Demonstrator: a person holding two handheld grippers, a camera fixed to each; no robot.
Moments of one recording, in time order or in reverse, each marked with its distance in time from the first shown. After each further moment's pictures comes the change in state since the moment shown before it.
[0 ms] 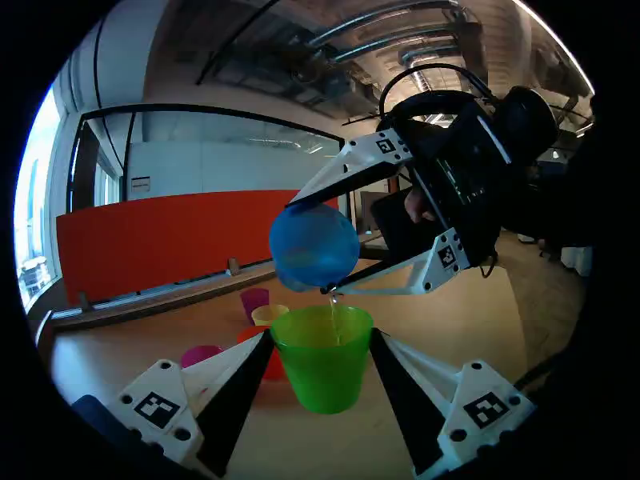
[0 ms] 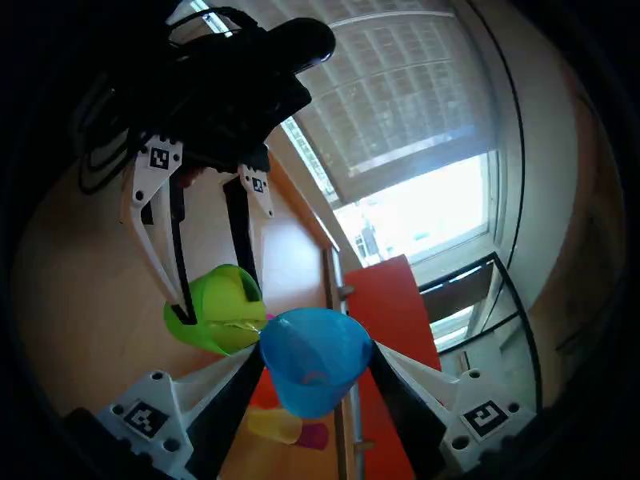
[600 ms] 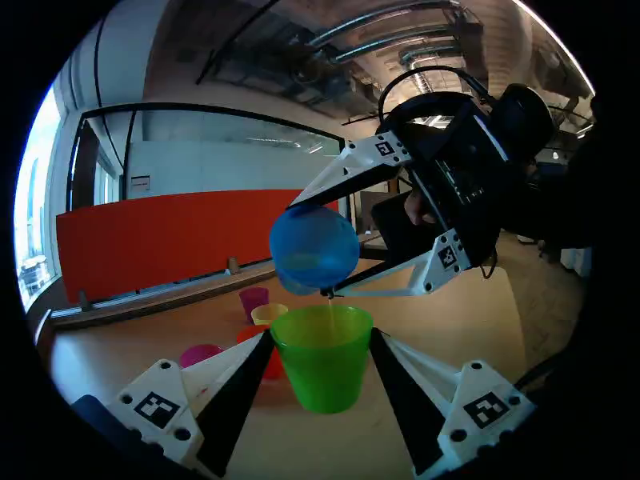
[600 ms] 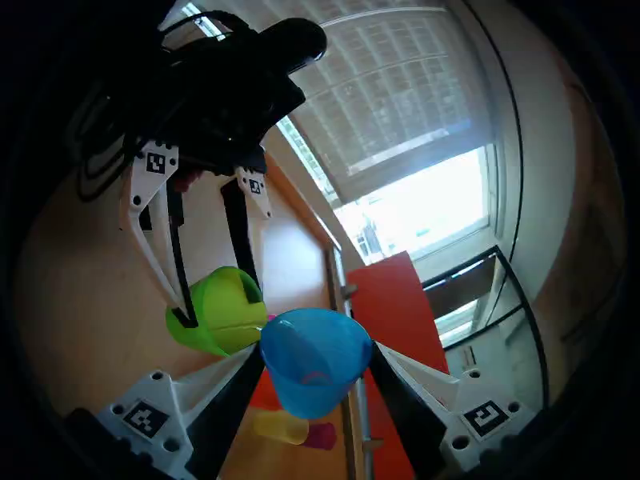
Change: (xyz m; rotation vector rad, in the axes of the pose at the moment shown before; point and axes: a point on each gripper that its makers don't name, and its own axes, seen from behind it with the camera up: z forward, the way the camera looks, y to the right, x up) left arm 0.000 0.000 -0.001 -0.001 -0.002 -0.003; right arm -0.001 -0.004 0.001 0.008 0.001 0.037
